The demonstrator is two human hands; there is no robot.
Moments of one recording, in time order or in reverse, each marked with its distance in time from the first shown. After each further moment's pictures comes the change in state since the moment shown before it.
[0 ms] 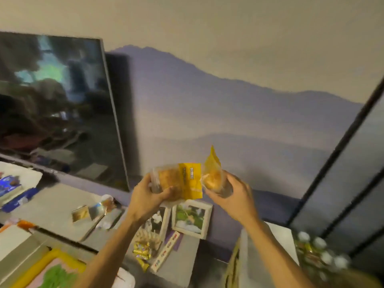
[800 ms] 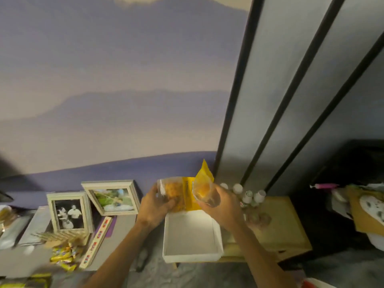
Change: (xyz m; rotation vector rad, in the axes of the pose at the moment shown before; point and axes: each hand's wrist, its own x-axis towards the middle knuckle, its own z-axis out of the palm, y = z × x) left_hand -0.028 -0.026 0.407 0.162 -0.488 -0.227; right_hand -0.122 0.316 -0.134 -0.171 -0.005 0.594
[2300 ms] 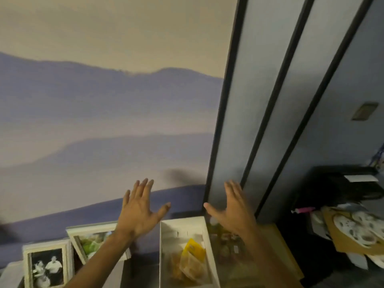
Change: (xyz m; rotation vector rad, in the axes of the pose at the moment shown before) left_hand 0.023 0.083 -0.074 0.594 0.090 0.440; right_hand 0.024 -0.062 -0.097 -0.301 0.026 0.033
